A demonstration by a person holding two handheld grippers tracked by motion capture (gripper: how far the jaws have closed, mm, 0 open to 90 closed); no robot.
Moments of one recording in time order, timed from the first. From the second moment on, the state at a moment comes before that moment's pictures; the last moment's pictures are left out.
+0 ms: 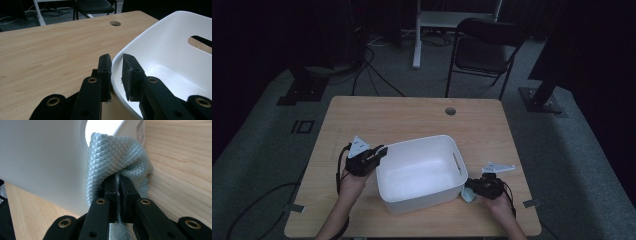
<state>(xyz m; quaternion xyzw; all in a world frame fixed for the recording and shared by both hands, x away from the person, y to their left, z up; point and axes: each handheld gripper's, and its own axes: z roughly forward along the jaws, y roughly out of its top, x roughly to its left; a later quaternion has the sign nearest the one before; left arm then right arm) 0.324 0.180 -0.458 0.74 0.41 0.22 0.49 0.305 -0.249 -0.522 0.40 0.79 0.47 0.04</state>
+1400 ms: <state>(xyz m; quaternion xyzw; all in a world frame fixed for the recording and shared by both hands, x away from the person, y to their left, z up) 0.324 0.176 -0.458 0.73 0.41 0.22 0.49 0.351 -0.235 -0.508 0.40 0.79 0.46 0.05</state>
